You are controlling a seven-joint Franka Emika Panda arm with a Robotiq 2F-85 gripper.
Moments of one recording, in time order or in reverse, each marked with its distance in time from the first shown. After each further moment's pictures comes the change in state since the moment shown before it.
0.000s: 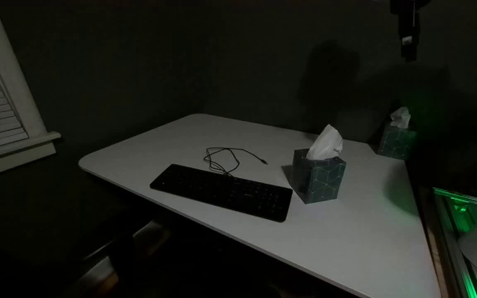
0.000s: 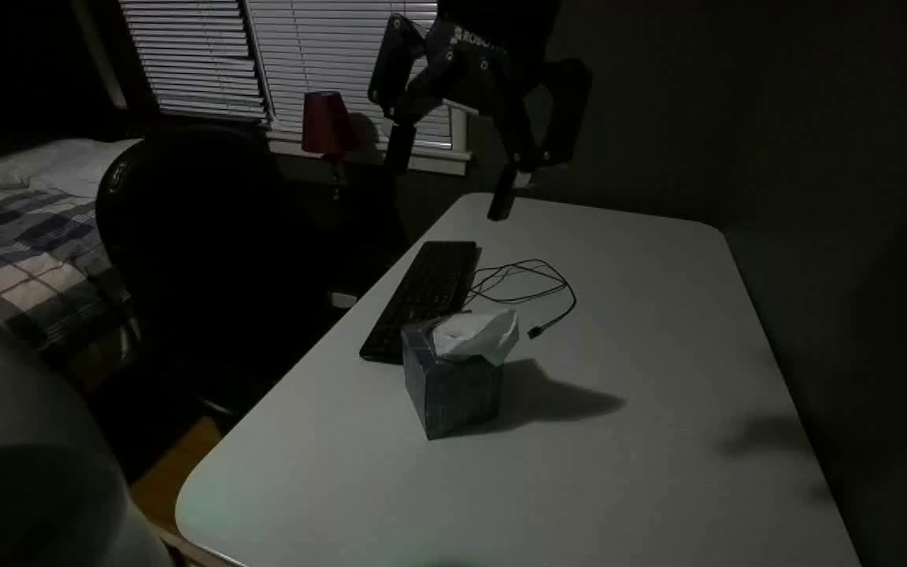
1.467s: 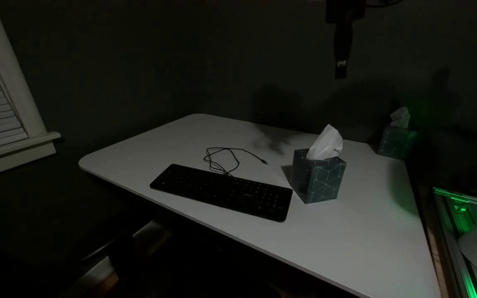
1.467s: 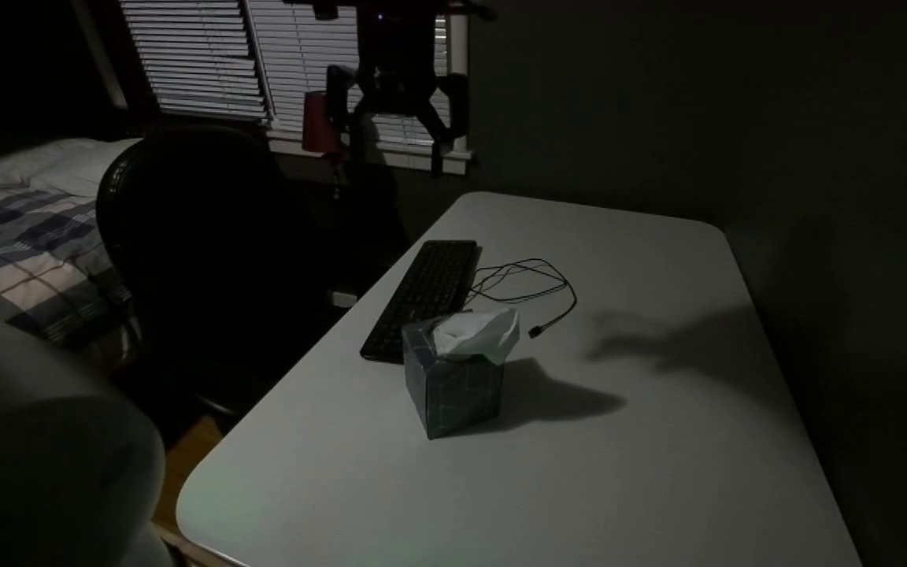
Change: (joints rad) arm 0.174 0.173 0.245 -0.002 0.048 0.336 0.045
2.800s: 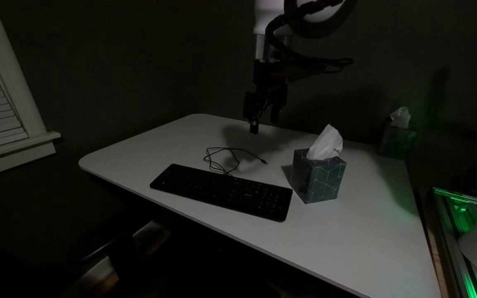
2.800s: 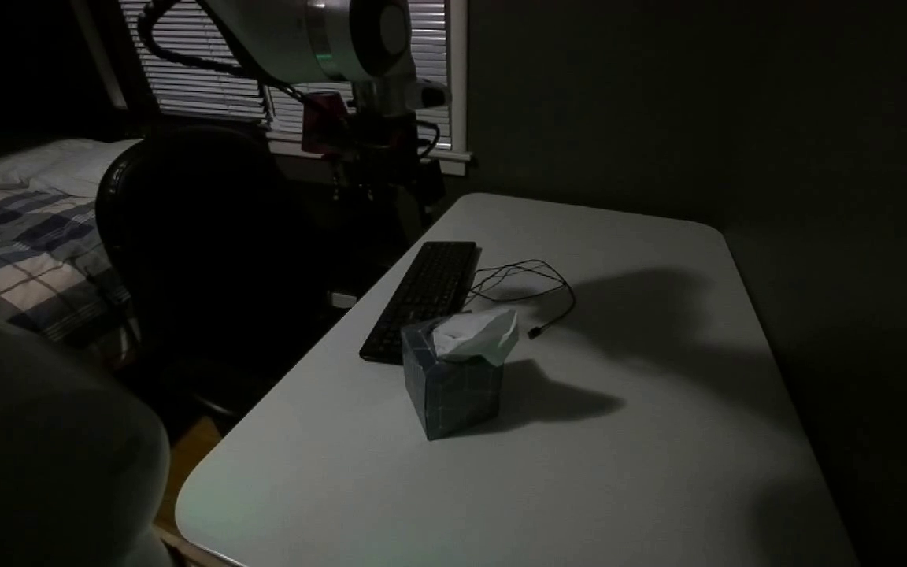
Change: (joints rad) arm 0.027 0.427 0.144 0.061 -0.046 0.554 0.501
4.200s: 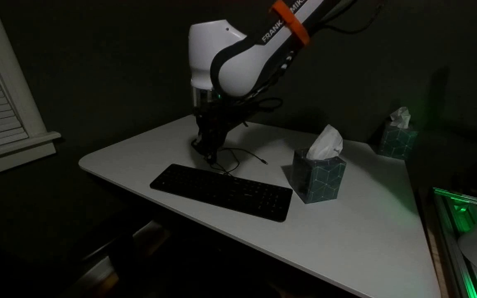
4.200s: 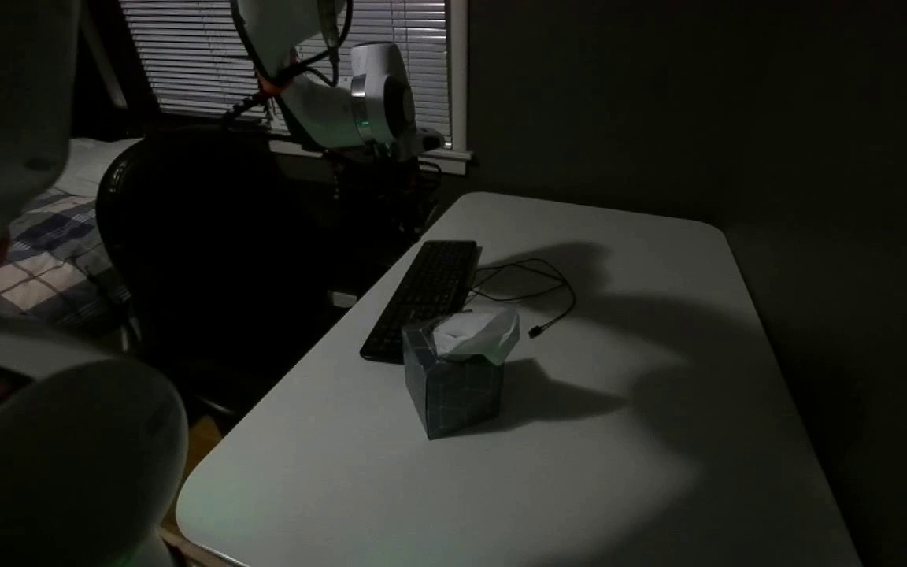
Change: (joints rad) arm 0.134 0.524 -0.055 0.451 -0.122 0.098 0.043
